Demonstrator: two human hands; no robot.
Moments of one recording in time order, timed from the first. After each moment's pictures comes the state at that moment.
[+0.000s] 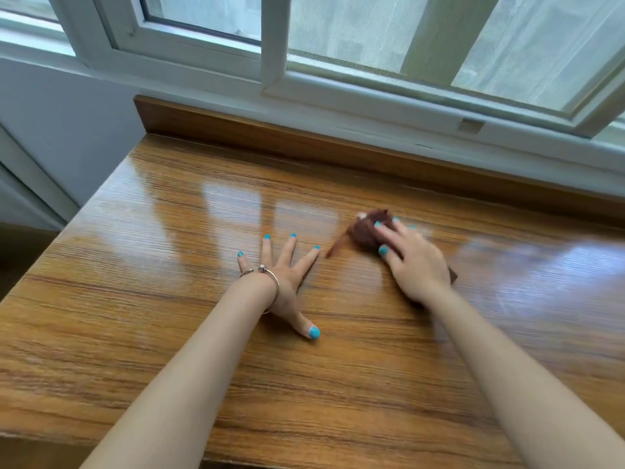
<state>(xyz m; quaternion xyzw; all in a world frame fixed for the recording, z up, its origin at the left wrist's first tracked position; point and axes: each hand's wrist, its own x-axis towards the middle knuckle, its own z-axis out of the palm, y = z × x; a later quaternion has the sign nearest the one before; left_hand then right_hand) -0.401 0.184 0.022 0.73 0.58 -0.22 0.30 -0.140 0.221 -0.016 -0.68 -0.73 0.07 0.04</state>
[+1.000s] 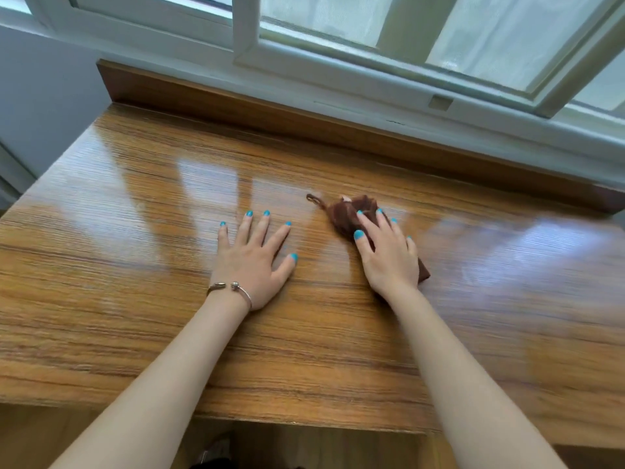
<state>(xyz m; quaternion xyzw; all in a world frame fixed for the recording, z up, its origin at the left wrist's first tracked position) -0.392 0.146 -0.030 0.76 0.65 0.03 0.08 -0.156 0.169 -0.019 -0.74 -0.66 0.09 0.07</state>
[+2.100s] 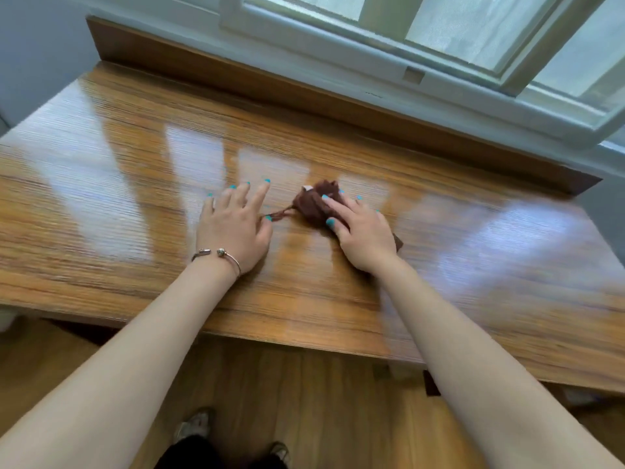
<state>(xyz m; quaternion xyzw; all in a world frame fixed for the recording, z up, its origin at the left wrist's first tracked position) -0.363 0.101 -0.029 0.71 0.68 0.18 0.01 -0.135 0.130 -0.017 -0.64 -0.76 0.07 0.03</state>
